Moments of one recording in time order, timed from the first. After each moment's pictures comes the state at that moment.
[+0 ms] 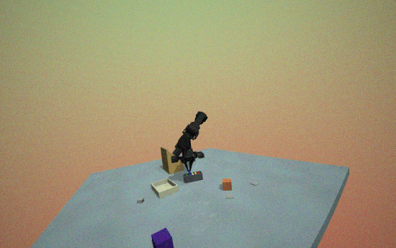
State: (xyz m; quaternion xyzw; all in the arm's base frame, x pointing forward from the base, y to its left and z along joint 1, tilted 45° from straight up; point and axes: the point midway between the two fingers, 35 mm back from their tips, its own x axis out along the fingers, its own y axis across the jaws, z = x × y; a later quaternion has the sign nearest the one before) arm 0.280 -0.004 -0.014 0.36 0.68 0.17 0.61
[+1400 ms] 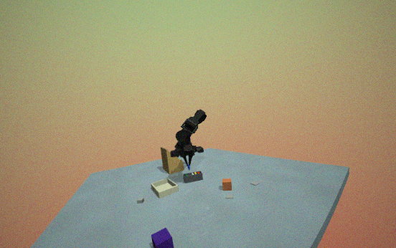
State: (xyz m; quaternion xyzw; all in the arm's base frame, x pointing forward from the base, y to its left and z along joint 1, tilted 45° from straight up) arm 0.279 -0.026 0.009 0.36 0.68 0.17 0.61
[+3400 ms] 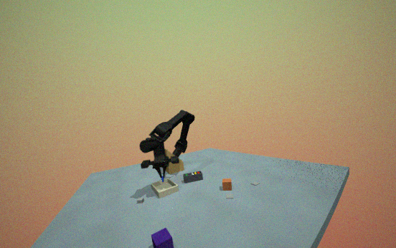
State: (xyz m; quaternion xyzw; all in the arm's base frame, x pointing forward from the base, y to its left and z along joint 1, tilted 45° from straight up) arm 0.288 -0.124 -0.117 0.35 0.68 0.17 0.61
